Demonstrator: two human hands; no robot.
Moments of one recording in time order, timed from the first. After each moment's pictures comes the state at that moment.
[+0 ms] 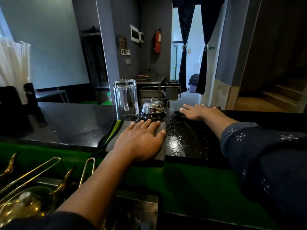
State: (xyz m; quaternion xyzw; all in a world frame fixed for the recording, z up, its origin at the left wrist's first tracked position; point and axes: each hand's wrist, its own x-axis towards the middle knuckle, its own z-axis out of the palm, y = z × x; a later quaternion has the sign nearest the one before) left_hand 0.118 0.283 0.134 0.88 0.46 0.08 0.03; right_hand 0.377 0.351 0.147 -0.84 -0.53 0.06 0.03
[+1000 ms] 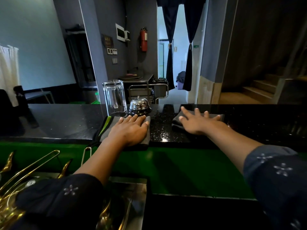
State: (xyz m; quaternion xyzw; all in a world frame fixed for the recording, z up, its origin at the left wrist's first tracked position) left_hand 0.120 0.283 0.137 0.87 0.48 0.07 0.04; right_hand 0.346 0.214 0.148 -0.86 -0.51 0.06 0.03
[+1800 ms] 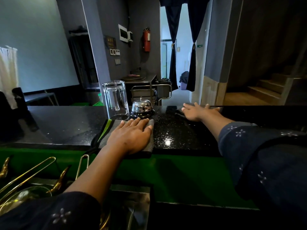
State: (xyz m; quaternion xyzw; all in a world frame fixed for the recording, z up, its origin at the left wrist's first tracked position) left_hand 0.119 0.285 0.136 0.88 0.47 0.07 0.04; right_hand 0.375 0.285 0.157 -0.87 -0.49 0.07 0.03
